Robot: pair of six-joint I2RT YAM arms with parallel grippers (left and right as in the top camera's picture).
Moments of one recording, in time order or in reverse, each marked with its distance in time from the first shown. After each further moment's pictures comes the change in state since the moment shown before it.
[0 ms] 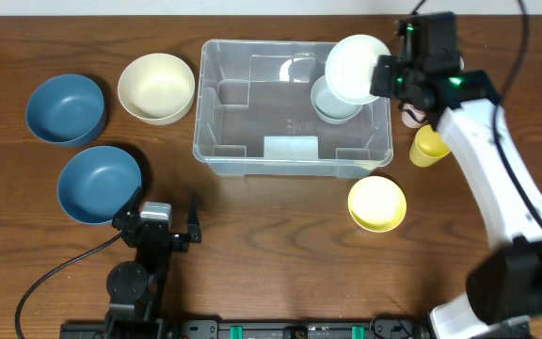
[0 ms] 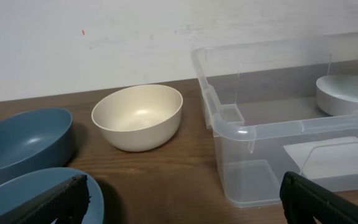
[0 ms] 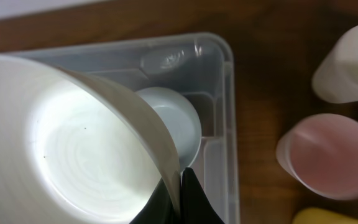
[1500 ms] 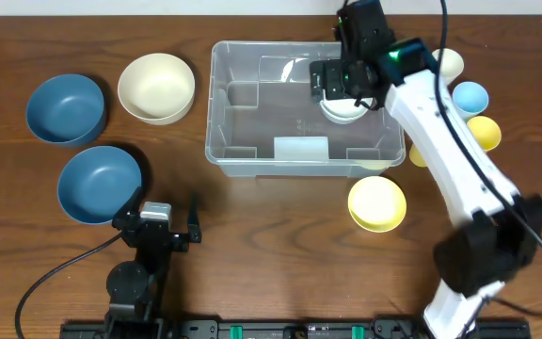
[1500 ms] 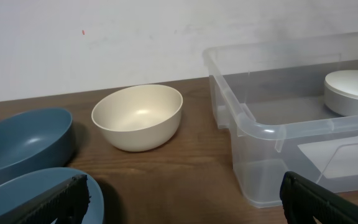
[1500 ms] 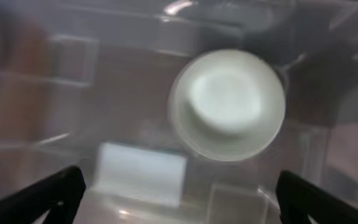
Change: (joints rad) left arm 0.000 0.000 0.000 0.000 0.000 0.000; right arm 0.188 0.145 0.325 -0.352 0.042 -0.048
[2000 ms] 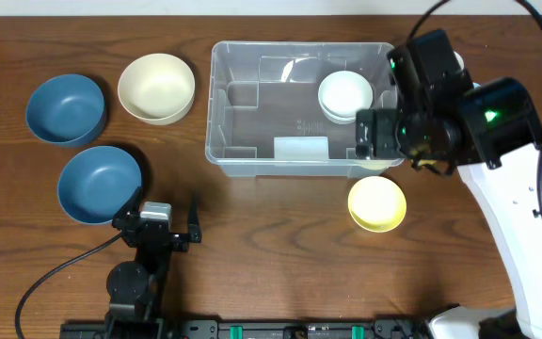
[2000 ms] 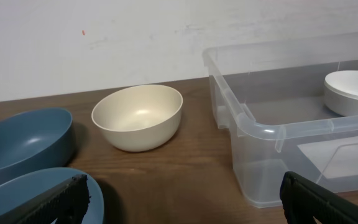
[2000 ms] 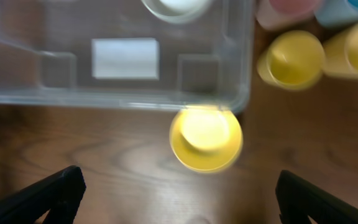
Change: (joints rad) left arm 0.000 0.000 0.000 0.000 0.000 0.000; right arm 0.026 -0.371 -0.037 -0.513 0.071 0.171
